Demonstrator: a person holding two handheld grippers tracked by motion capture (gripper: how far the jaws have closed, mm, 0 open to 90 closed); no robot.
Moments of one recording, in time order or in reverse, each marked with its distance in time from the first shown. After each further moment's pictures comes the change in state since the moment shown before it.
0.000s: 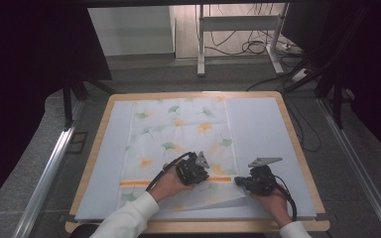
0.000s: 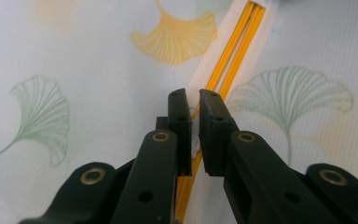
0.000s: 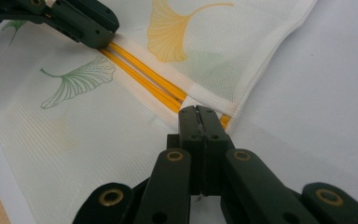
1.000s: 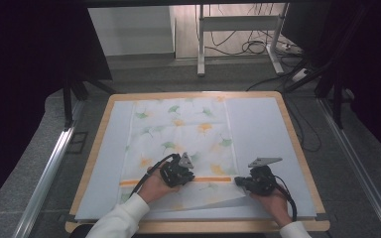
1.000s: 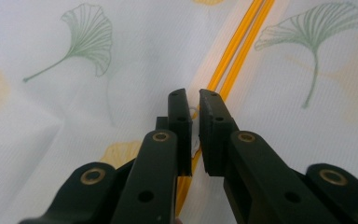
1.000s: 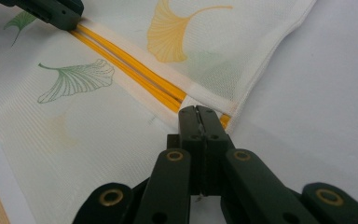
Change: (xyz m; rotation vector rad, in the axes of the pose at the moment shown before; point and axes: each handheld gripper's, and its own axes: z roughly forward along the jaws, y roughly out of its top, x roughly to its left) left arm 0.009 -0.036 -0.024 0.005 0.038 -0.070; right arm 0.000 0.000 0.000 -0.001 -0.001 -0.004
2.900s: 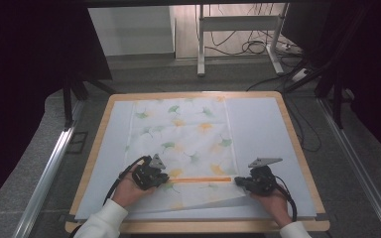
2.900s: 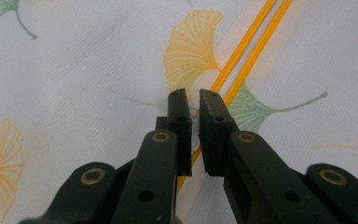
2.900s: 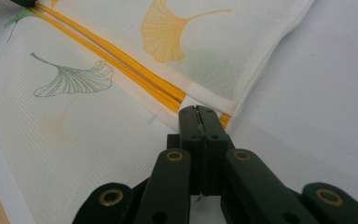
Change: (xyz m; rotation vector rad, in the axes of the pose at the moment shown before) left arm 0.025 -0.060 -0.040 0.026 0.058 -0.120; right arm 0.000 -0.001 0.000 -0.004 0.000 0.001
